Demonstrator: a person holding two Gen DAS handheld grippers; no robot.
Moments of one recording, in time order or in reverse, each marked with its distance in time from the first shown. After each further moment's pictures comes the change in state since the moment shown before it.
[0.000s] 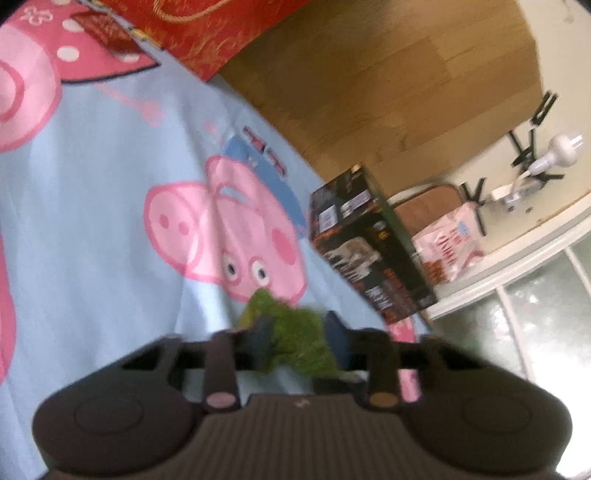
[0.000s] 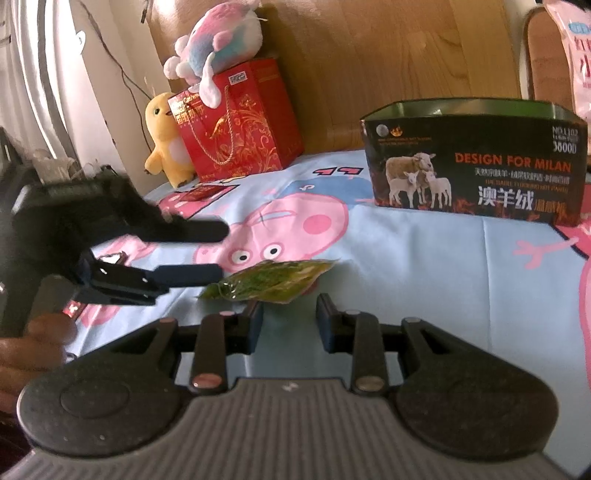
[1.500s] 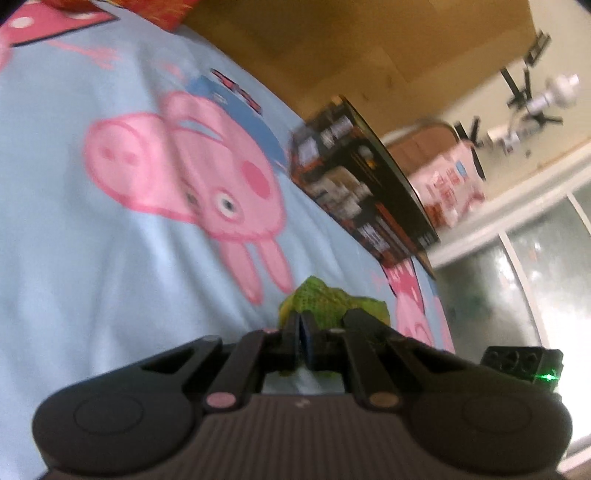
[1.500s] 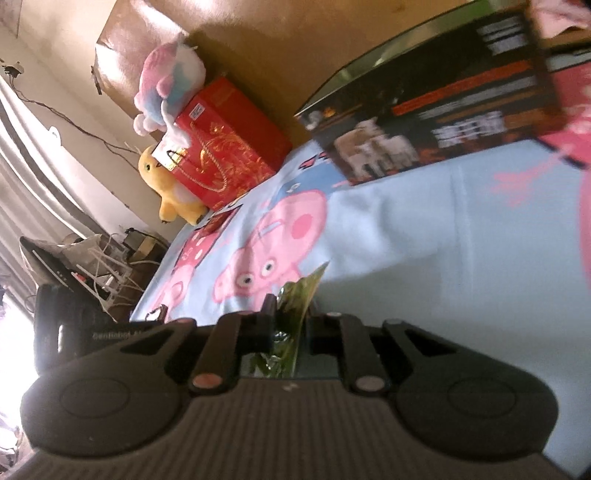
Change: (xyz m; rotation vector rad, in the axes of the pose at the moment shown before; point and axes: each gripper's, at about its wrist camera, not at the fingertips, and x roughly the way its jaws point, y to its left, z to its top) left arm 0.032 -0.022 -0.025 0.096 0.146 -0.024; right arm -0.017 -0.060 0.011 0.332 0.034 0.125
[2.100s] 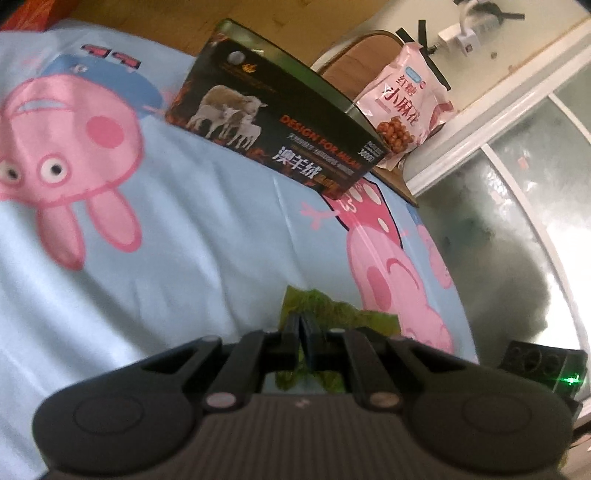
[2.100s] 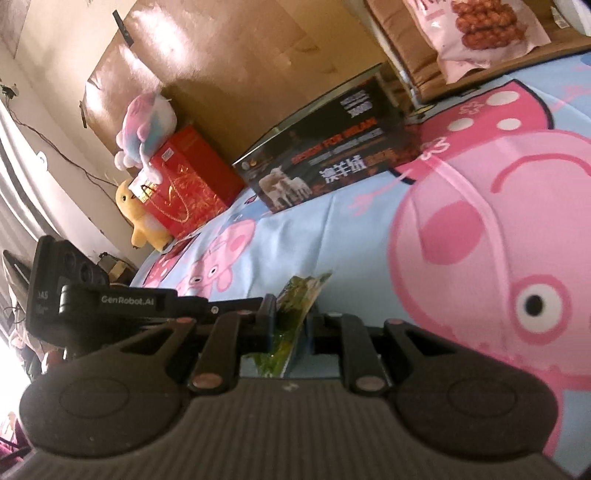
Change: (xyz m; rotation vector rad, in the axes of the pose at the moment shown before) left arm 0.060 -0.077 -0.026 0.215 0.130 0.021; right arm -0.076 -0.039 -0.025 0.010 -0.131 -0.087
